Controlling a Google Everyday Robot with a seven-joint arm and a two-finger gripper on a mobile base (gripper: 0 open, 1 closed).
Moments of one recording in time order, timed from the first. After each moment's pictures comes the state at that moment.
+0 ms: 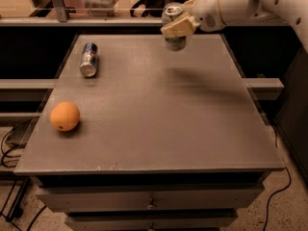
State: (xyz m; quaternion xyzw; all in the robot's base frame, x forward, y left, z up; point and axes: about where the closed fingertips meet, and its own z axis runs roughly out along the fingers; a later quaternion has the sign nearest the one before) arm 0.709 -0.046 0.994 -0.52 0.66 0.17 0.52
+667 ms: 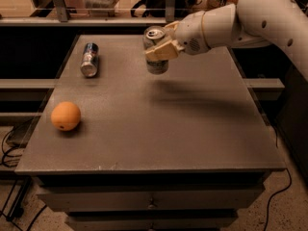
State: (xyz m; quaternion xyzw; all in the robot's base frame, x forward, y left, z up) arm 0.649 -0.002 0.956 -0.54 0.64 0.23 0.49
